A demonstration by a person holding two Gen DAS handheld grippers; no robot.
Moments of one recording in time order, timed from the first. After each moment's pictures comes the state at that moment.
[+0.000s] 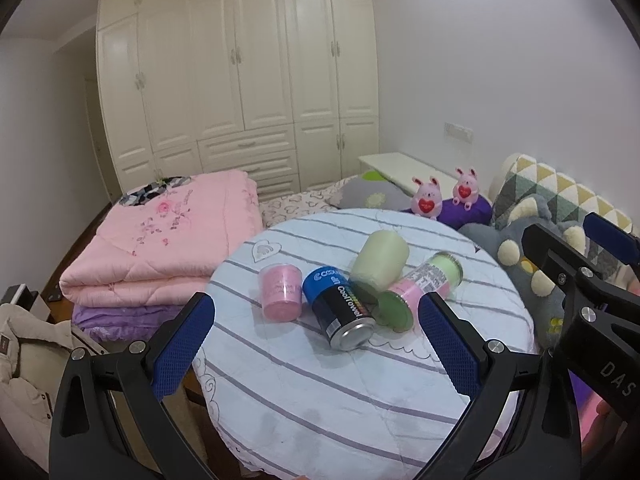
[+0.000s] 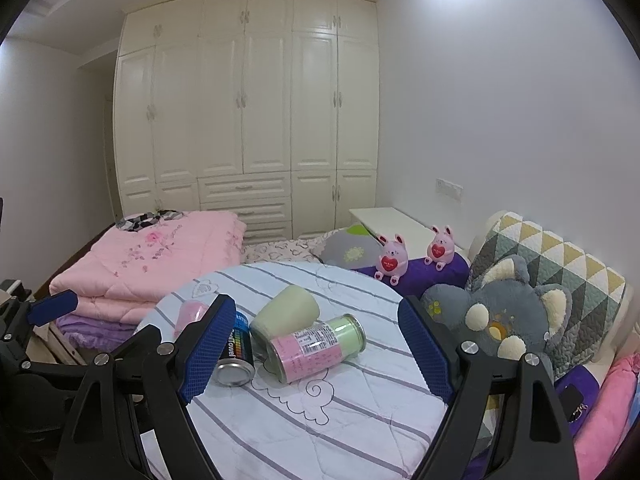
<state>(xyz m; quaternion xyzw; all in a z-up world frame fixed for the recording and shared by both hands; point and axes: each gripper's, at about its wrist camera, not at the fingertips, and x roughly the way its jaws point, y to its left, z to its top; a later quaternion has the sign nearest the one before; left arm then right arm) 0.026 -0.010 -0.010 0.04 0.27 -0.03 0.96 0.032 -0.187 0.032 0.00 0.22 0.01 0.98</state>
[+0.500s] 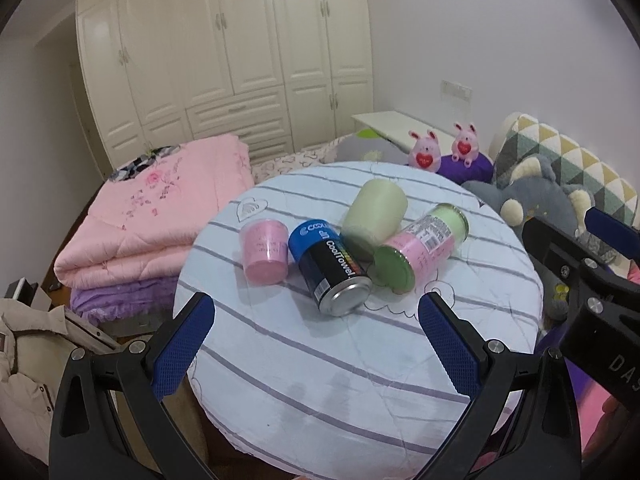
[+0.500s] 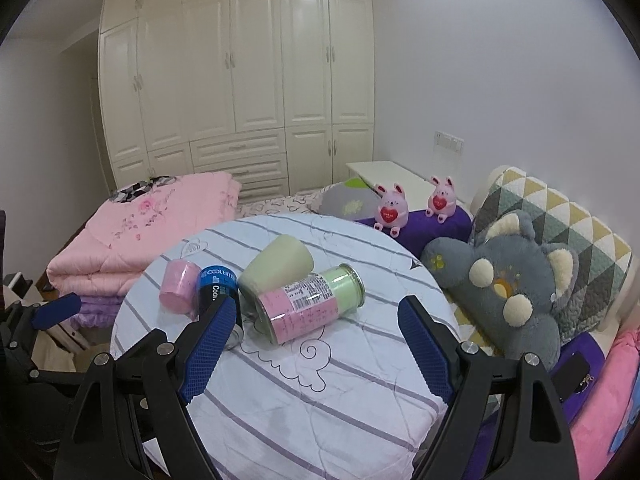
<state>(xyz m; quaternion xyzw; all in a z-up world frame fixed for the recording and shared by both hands) 0.048 -0.025 -0.049 0.06 0.34 -0.03 0.94 0.050 -0.199 -0.001 0.01 0.30 0.00 0.95</state>
